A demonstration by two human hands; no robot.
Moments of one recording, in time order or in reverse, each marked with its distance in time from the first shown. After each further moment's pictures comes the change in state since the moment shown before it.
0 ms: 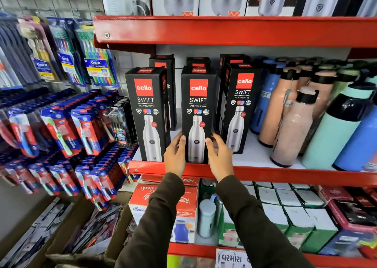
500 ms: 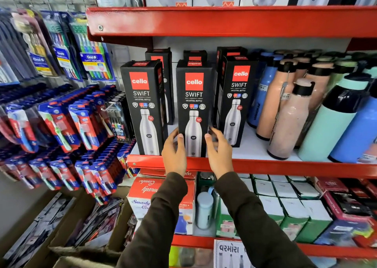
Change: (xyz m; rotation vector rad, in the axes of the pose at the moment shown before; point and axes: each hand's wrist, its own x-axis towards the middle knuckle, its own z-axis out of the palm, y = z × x) left_hand -0.026 0.002 0.007 -0.004 0.128 0.077; right_hand -0.009 0.002 -0.010 0.016 0.016 -0.009
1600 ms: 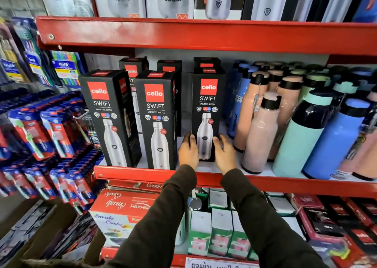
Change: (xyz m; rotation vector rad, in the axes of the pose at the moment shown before) left_hand 0.003 -0.002 0.148 0.102 -0.149 -0.104; right_hand 0.077 0.042 -0.096 -0.022 0.000 0.160
